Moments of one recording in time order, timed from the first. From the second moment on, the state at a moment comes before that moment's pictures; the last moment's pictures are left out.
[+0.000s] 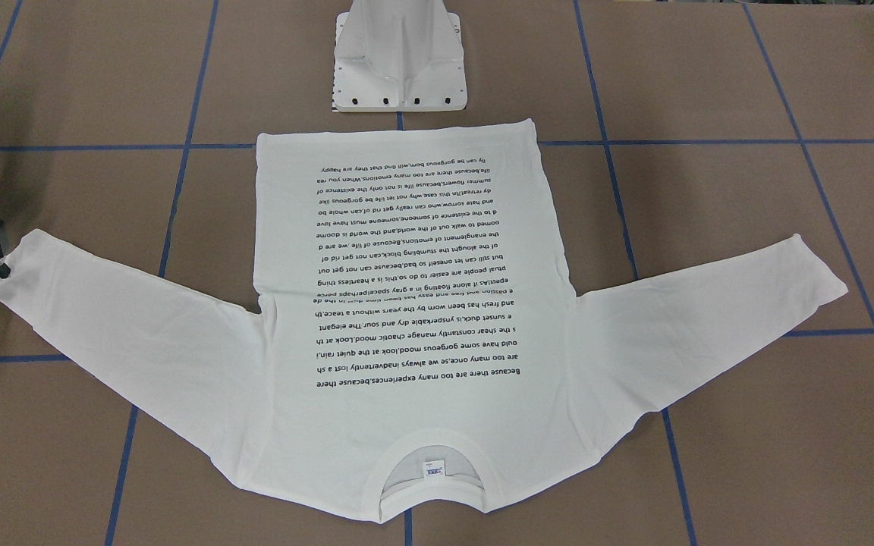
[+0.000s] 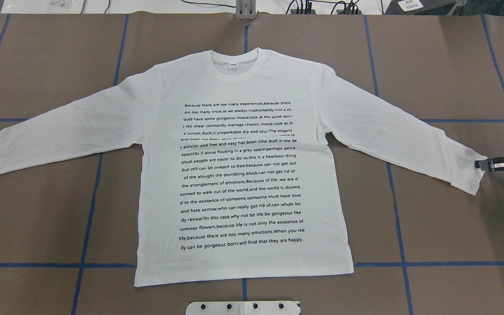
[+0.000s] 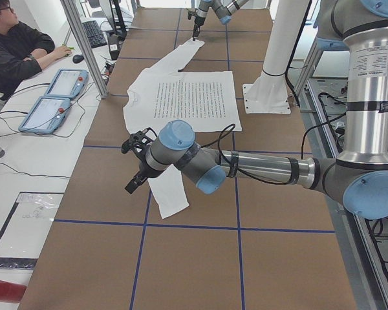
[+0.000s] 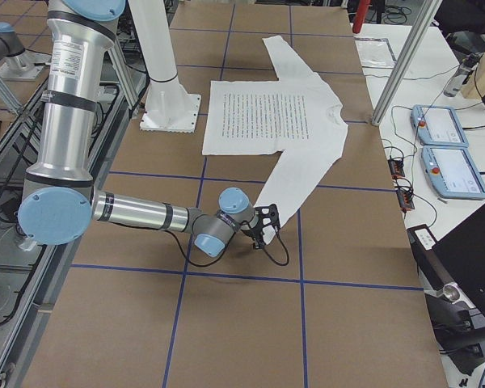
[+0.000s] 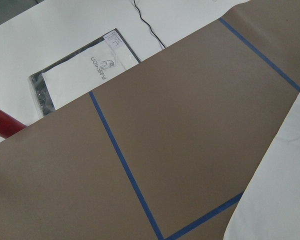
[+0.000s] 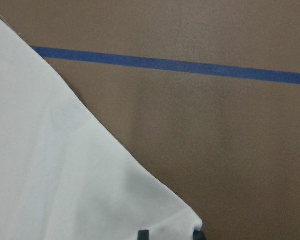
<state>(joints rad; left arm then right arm) -1.56 -1.52 -1.71 -2.23 -2.27 0.02 0.95 -1.76 1.47 -0.44 1.98 0.81</state>
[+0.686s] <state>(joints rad) -1.56 -1.51 -1.71 -2.24 -2.27 0.02 0.99 -1.77 1.57 -0.51 1.99 0.81</state>
